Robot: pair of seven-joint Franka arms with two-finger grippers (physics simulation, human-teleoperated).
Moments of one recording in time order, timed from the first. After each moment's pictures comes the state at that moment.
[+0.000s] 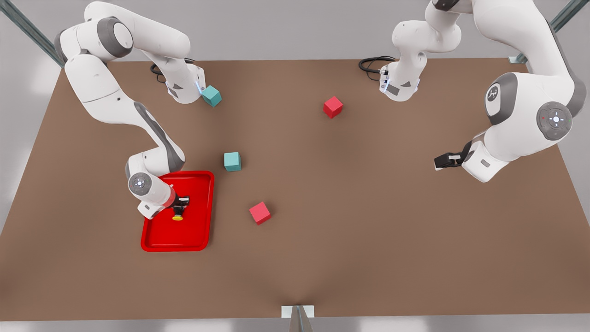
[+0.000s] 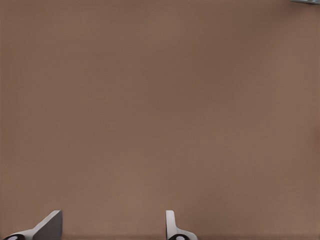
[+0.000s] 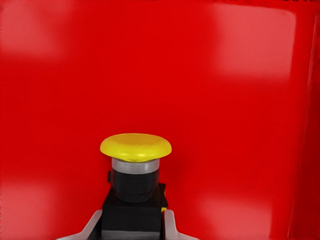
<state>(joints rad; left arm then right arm) -0.11 0.19 0.03 -1.47 -0.08 1.53 -0.15 -0.37 0.60 0.46 -2.00 -0.42 2.46 0.27</state>
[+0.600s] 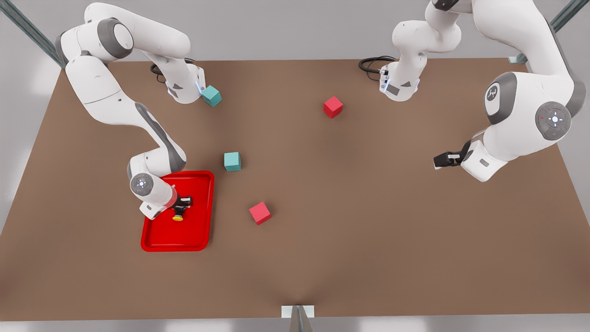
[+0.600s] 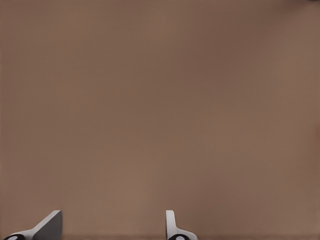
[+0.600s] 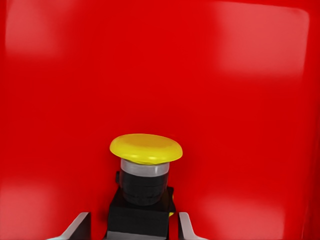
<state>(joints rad) -0.11 0.19 0.03 -1.47 -0.08 1.52 -0.15 -0.36 0.62 0.46 -2.00 -0.42 2.46 0.29</state>
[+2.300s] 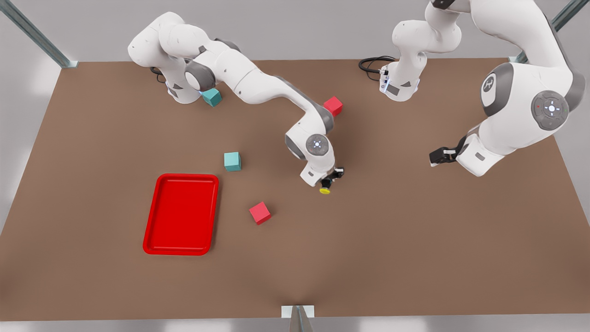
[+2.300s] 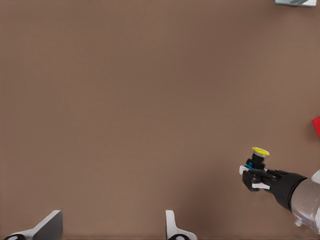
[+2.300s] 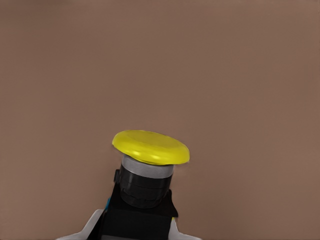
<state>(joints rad) -0.14 0.19 0.01 -1.42 -0.07 1.50 -0.17 0.96 1.13 -0.18 -0.83 0.35 2.10 0.79</state>
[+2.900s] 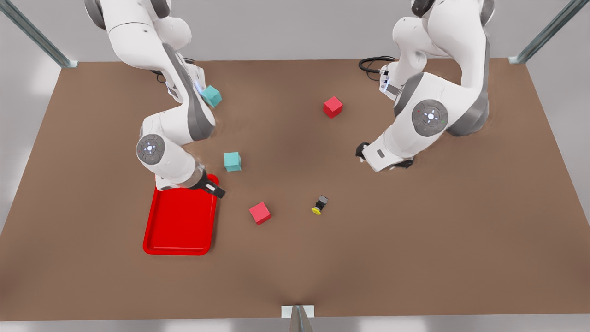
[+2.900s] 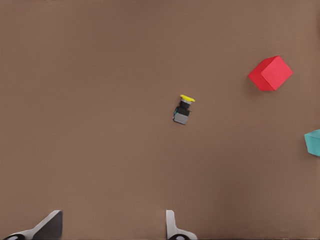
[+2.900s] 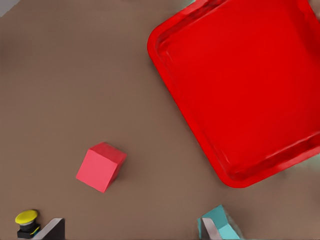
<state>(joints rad) -0.43 0.36 -0.06 -1.29 -0.07 1.53 -0.18 0.34 0.24 -0.11 -1.73 0.17 1.98 0.77</state>
